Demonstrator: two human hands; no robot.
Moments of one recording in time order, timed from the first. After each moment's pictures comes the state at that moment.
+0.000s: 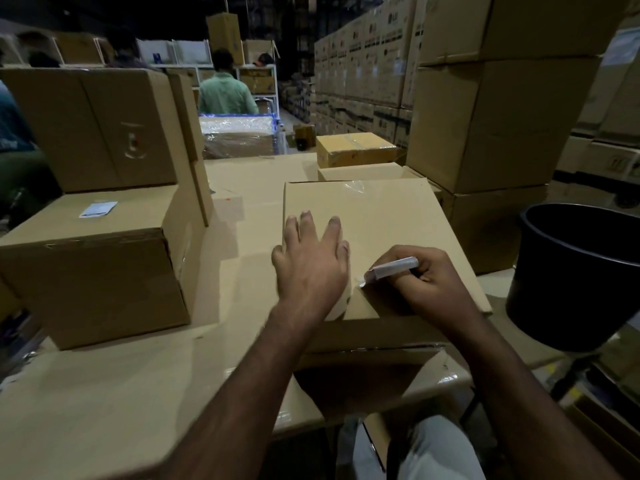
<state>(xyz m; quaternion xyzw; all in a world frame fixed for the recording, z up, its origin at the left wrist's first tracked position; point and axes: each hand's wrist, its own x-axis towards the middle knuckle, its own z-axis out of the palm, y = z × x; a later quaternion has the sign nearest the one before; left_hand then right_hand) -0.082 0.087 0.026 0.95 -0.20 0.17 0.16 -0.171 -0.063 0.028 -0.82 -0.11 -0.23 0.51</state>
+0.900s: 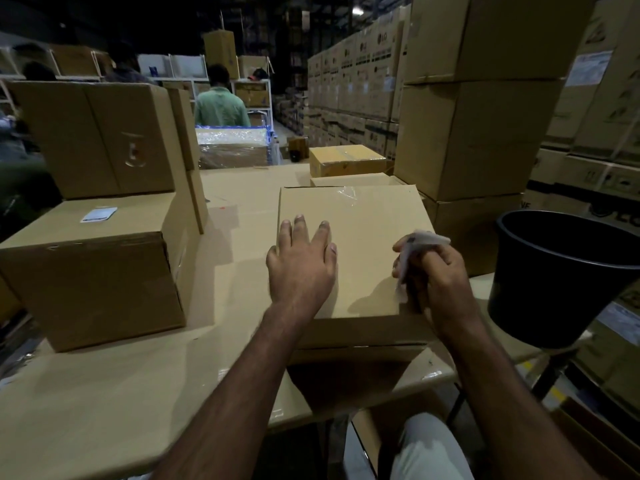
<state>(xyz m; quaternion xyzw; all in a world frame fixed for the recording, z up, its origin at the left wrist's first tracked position) -0.090 0.092 0.023 0.95 -0.20 0.20 0.16 -0.193 -0.070 0.024 -0.68 -0.02 -0.30 0.67</state>
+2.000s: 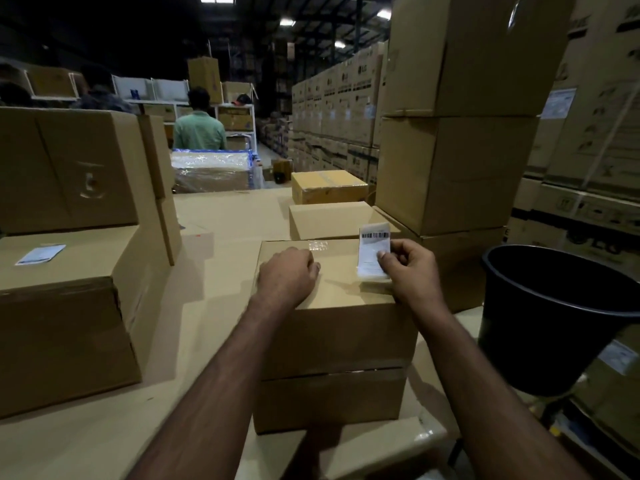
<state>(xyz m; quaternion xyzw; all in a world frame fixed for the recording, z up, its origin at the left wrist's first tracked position) 0.009 0.040 0.047 0.95 -0.24 0.13 0.17 -0.092 -0.130 0.045 -0.77 0.13 -0.35 0.53</state>
